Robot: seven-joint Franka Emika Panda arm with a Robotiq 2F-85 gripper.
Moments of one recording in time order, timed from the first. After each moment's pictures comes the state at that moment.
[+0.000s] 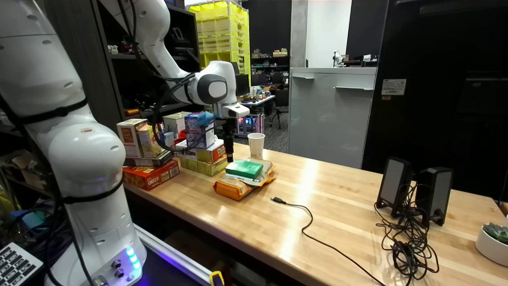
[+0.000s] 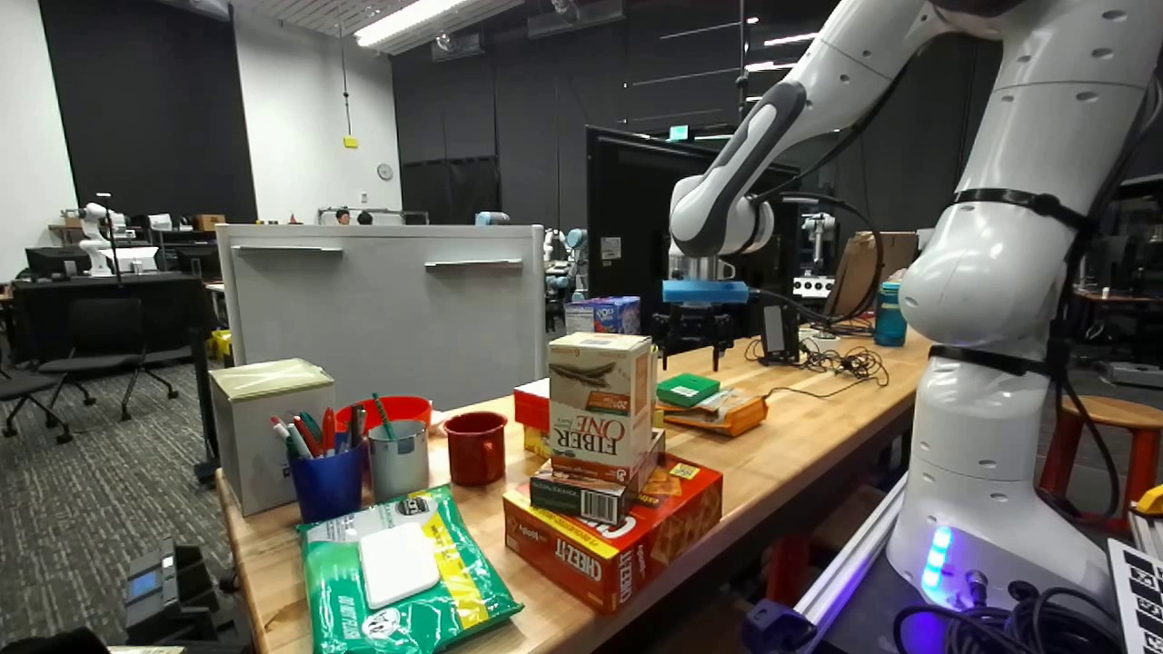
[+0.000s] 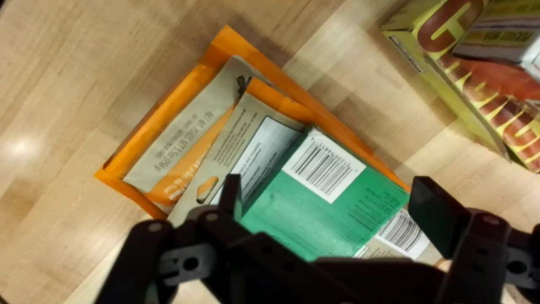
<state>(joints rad) -0.17 -0.20 0.01 -2.63 -0.04 2.47 0.76</state>
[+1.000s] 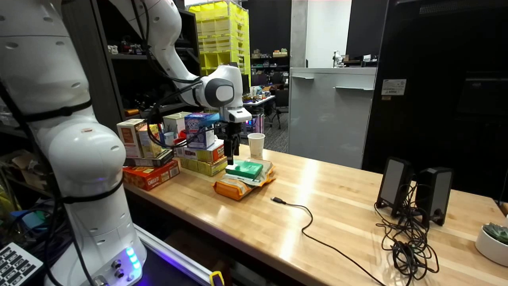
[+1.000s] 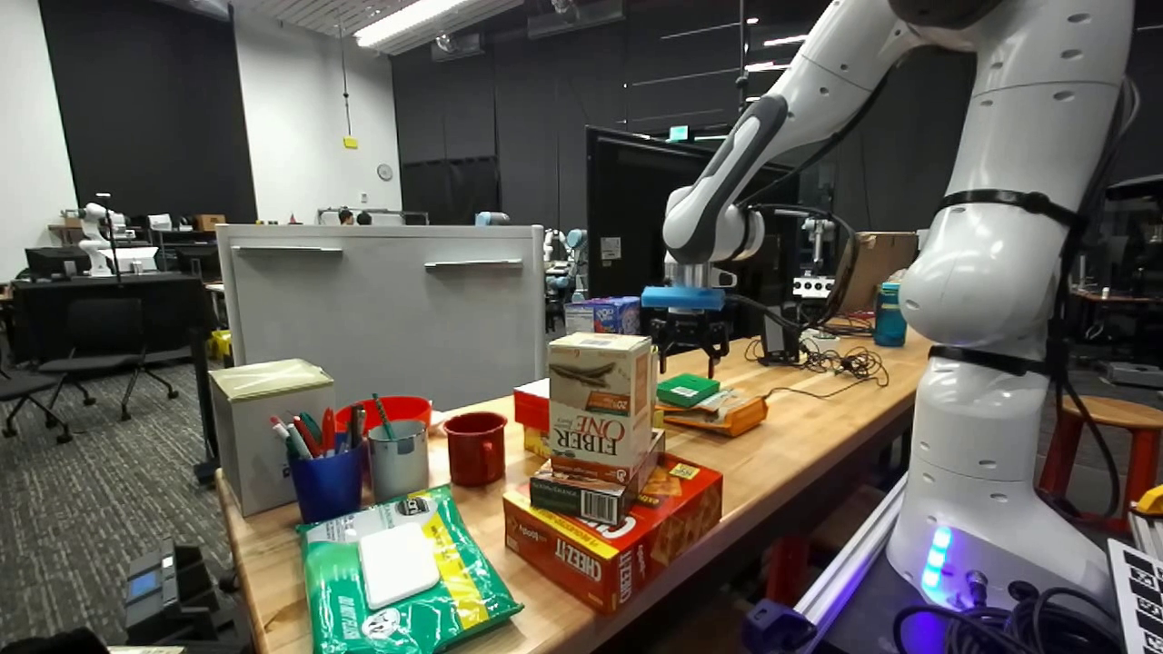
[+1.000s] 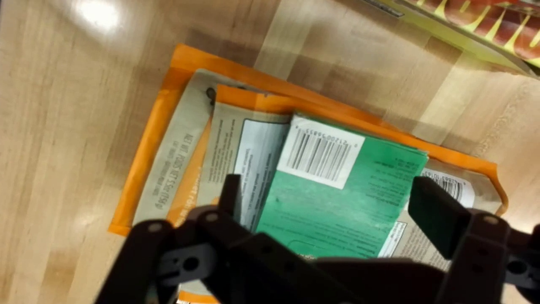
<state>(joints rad) -0.17 -0.11 -0.02 -2.57 -0.03 2.47 1.07</state>
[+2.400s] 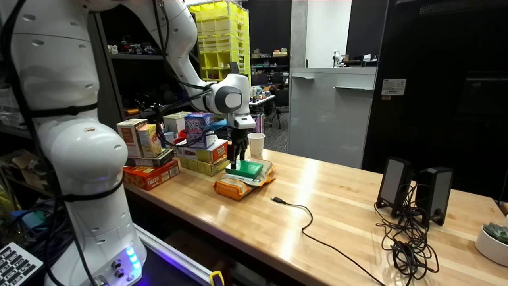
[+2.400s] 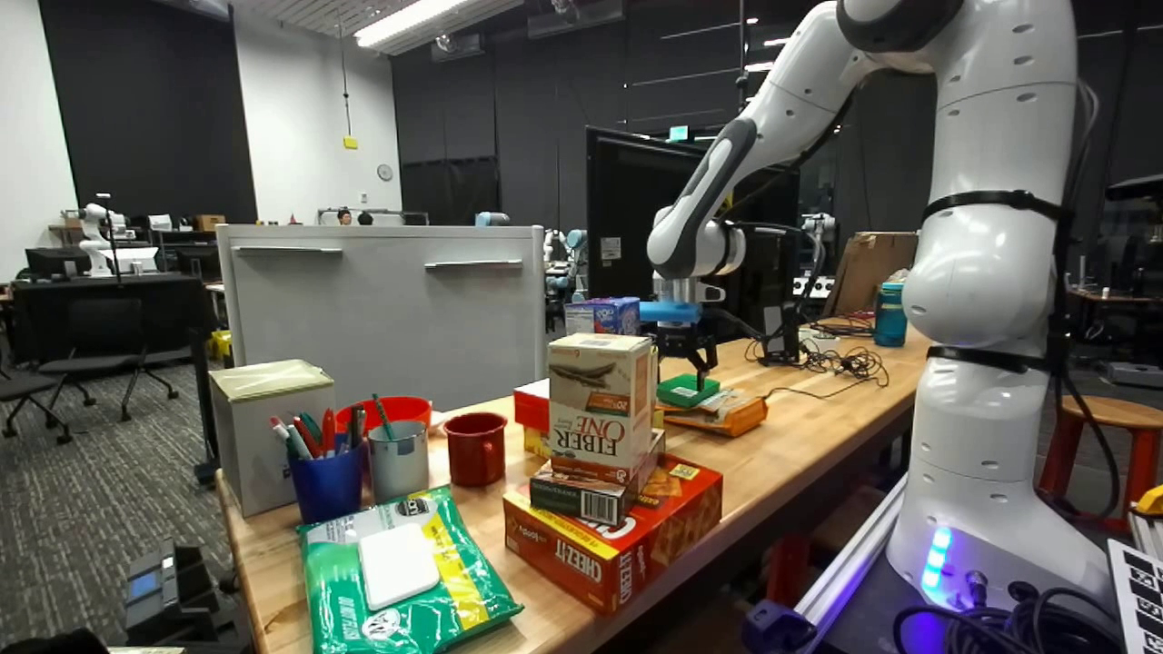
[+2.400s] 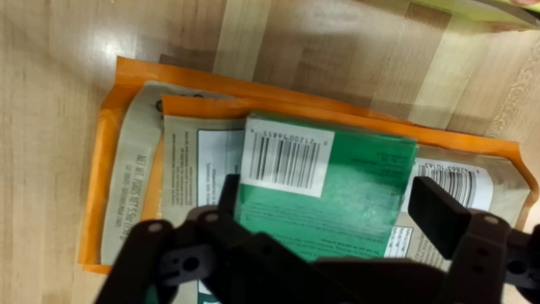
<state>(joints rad) -0.13 0.04 -0.06 -2.47 -0.01 2.47 1.20</state>
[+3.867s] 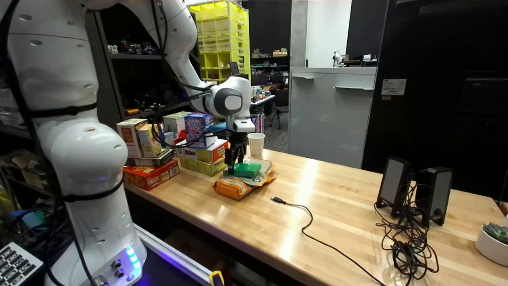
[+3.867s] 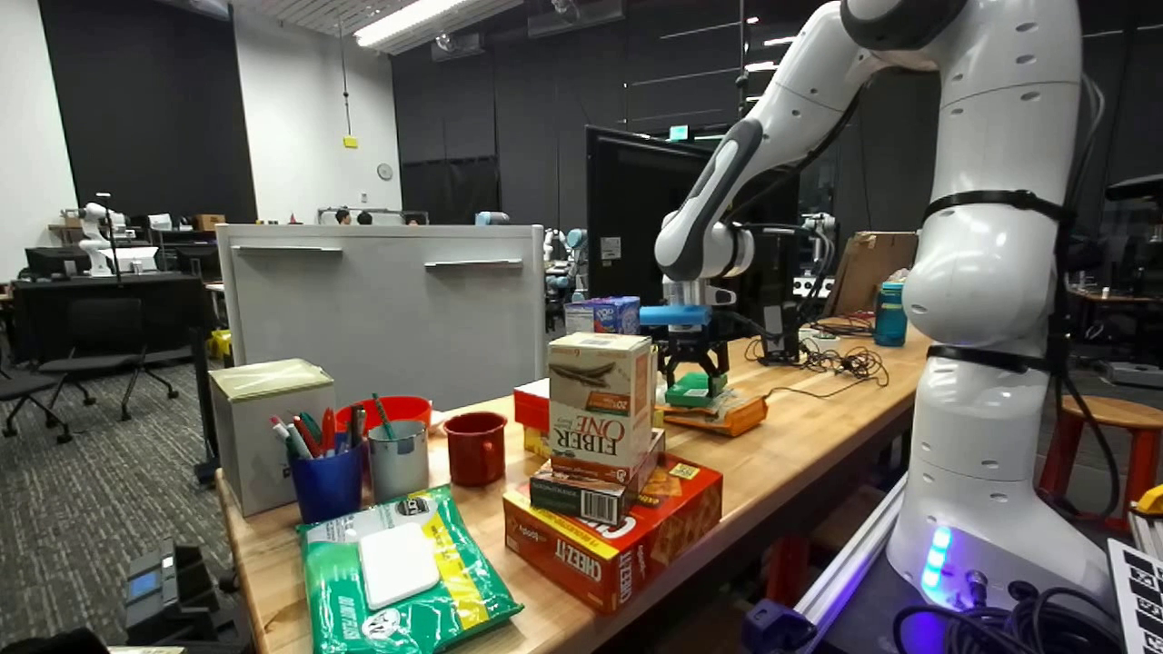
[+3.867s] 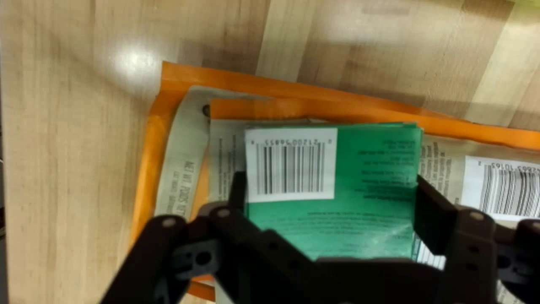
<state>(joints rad) -0.13 0.02 -0.09 -2.50 -0.01 2.43 1.21</state>
